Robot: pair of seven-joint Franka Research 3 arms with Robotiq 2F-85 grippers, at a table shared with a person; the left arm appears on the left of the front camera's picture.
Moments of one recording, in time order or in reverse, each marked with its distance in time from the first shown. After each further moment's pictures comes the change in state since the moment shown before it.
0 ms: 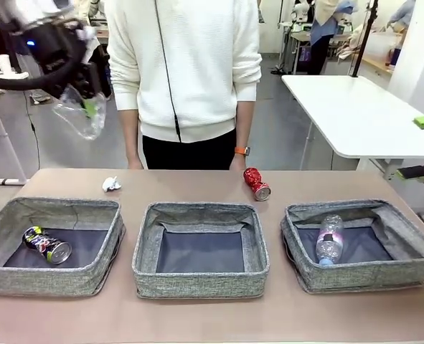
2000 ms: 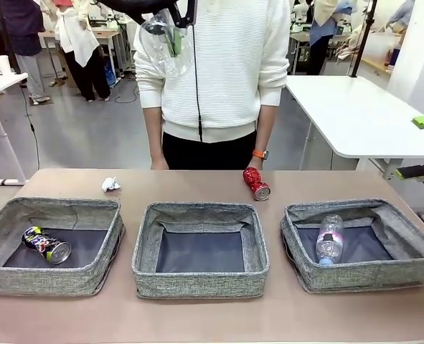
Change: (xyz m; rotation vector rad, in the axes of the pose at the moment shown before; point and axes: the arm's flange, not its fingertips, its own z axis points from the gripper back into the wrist) left arm 0.033 -0.216 0.057 0.032 0.178 0.145; right arm 0.000 0.000 0.000 0.000 0.000 0.000
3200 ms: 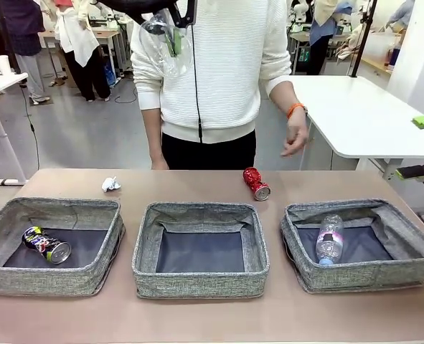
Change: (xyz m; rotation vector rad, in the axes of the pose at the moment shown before) left arm 0.000 0.000 0.000 0.000 0.000 0.000; right arm 0.000 0.000 0.000 0.000 0.000 0.000
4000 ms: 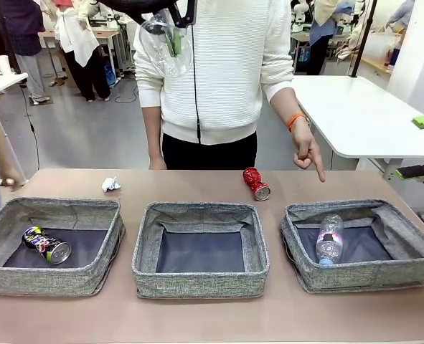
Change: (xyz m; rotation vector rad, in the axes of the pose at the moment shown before) left arm 0.000 0.000 0.000 0.000 0.000 0.000; right arm 0.000 0.000 0.000 0.000 0.000 0.000
